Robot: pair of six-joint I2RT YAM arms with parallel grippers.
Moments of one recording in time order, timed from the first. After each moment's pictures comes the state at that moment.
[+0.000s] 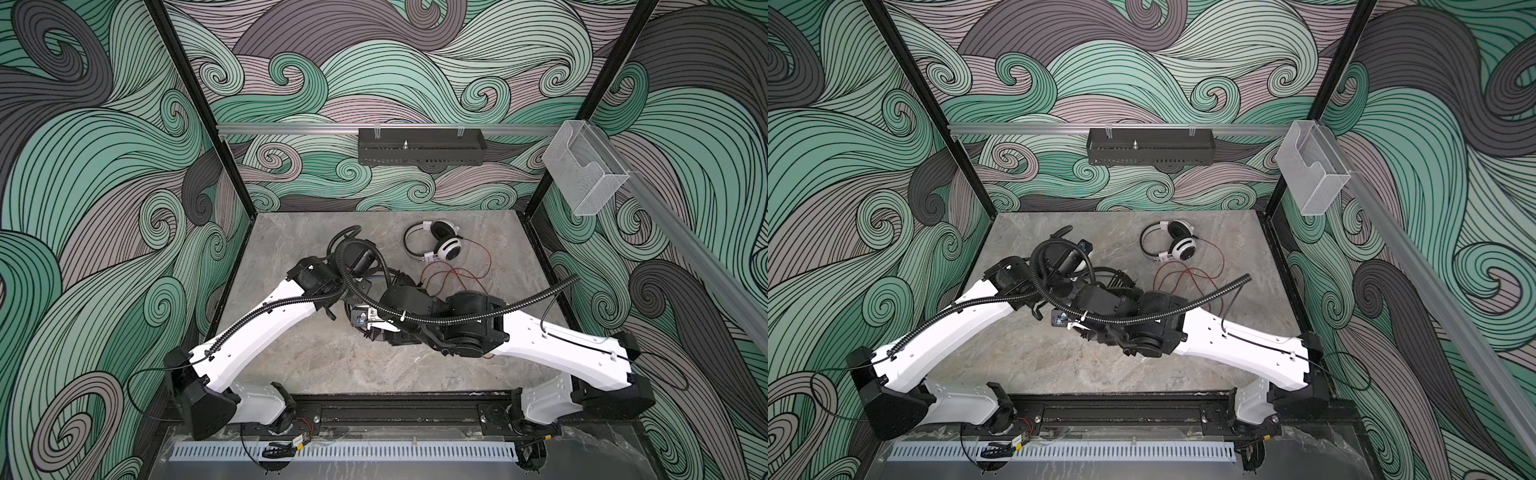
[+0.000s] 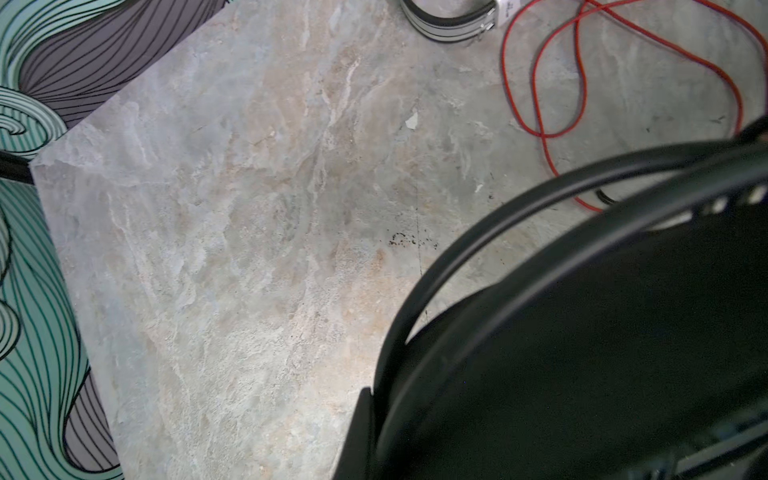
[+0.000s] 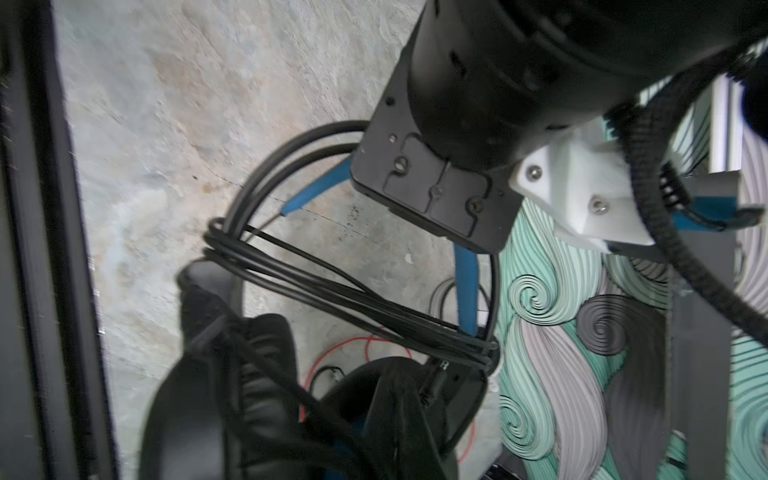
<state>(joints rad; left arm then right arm) -0.76 1.33 1.38 -1.10 -0.28 -0.12 1.33 1.50 1.69 -1.09 0.56 -0.59</state>
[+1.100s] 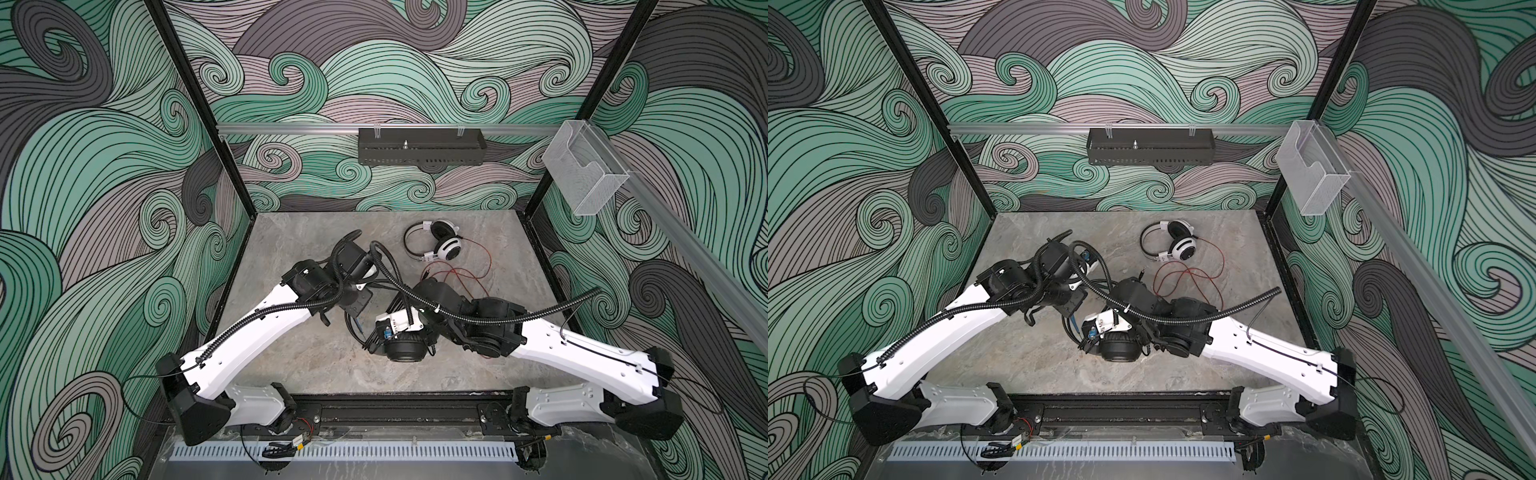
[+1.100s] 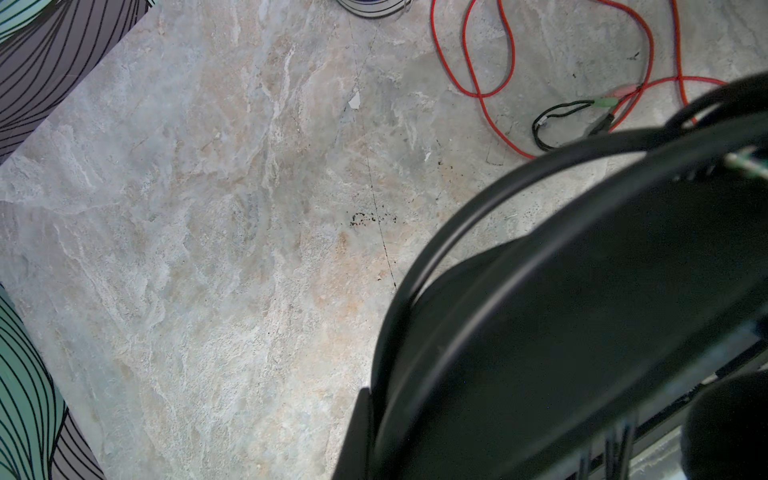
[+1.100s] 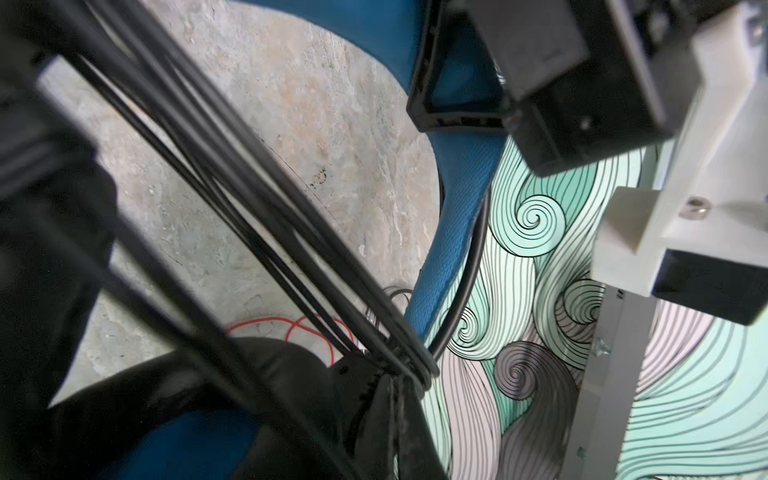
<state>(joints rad) -0.79 1.30 1.39 -1.16 -0.18 -0.04 1.15 1.30 1.35 -0.81 0.40 -1.07</state>
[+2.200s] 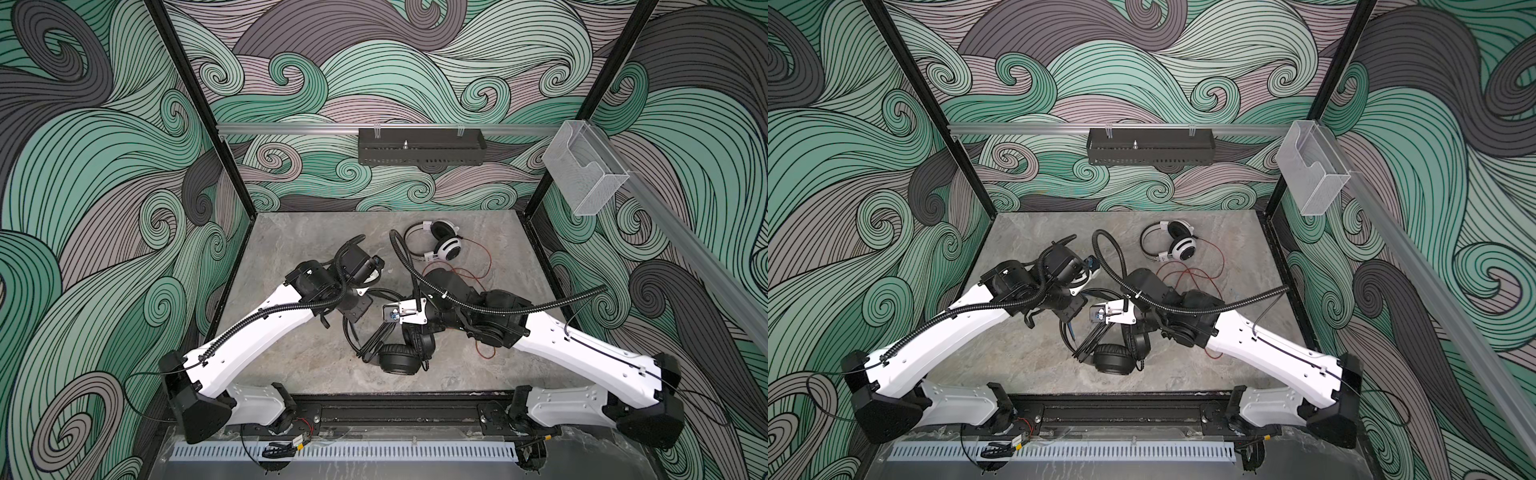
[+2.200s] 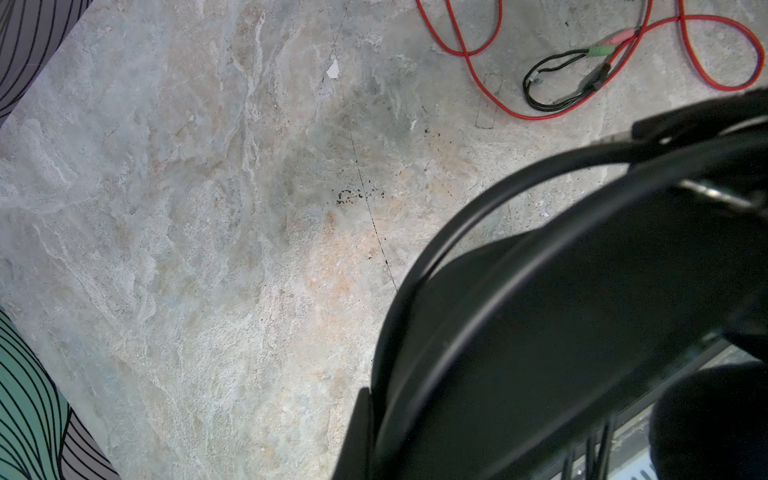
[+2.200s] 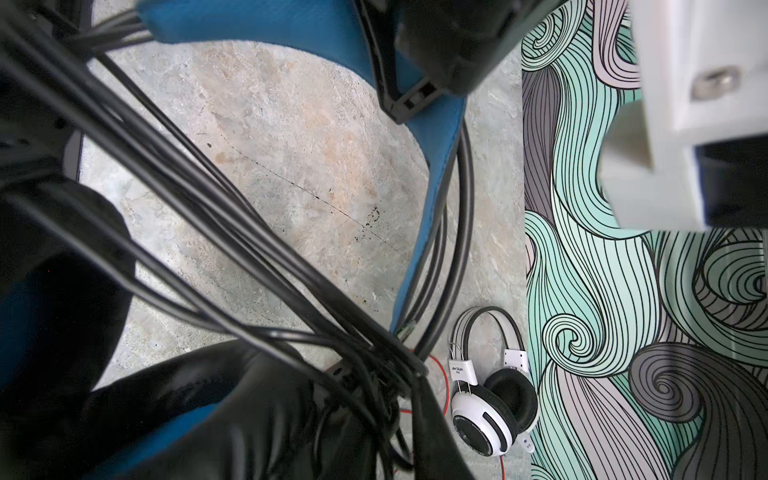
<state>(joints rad) -0.80 1.31 1.39 -1.21 -0.16 0.00 1.05 1.25 1.27 -0.80 0.19 -0.82</state>
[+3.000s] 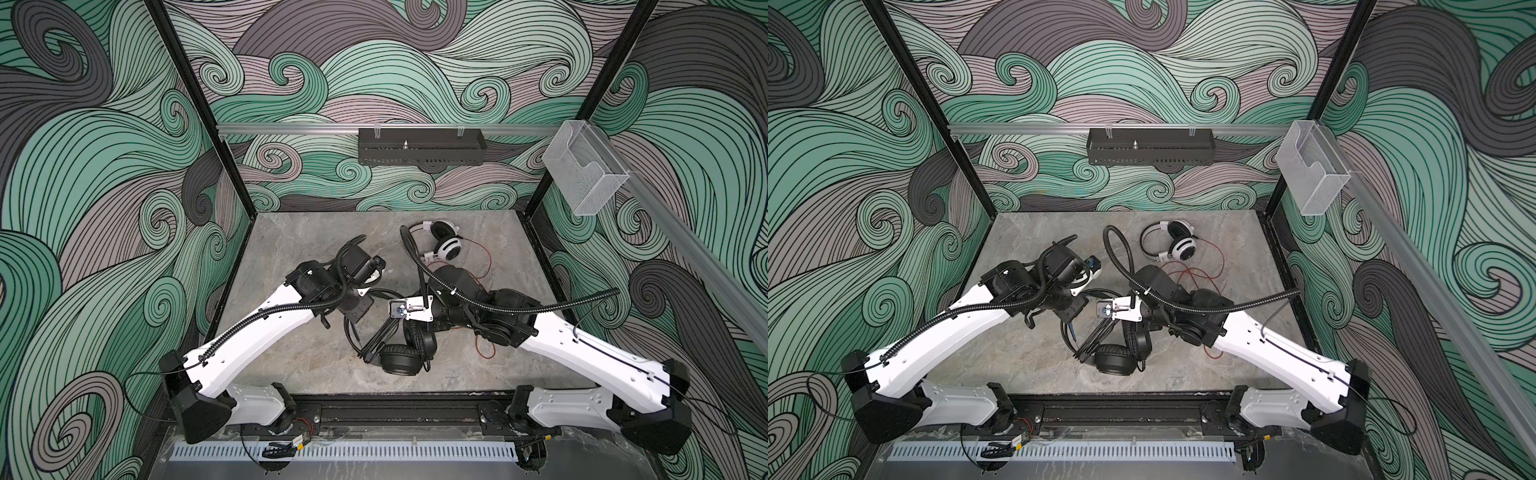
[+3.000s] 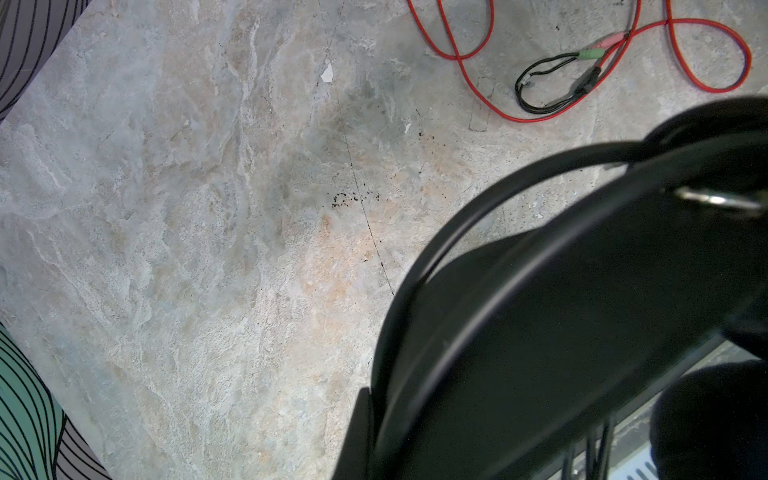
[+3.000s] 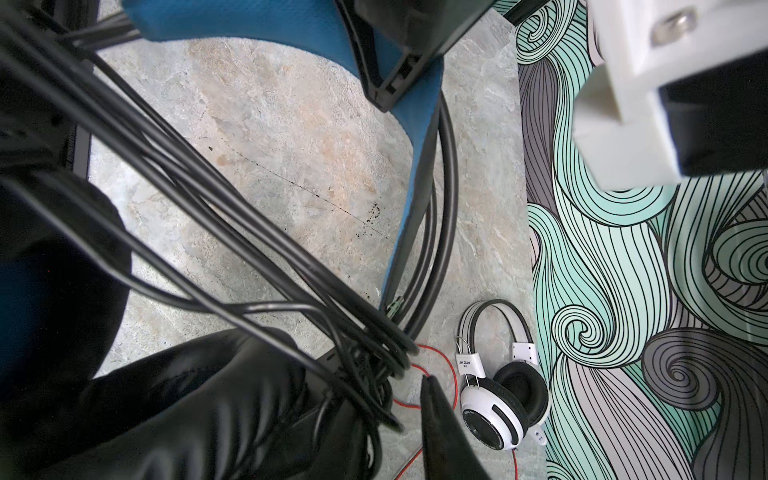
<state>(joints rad) -0.81 1.31 1.39 -1.21 -0.15 0.00 1.01 1.21 1.25 -0.80 0.15 -0.80</state>
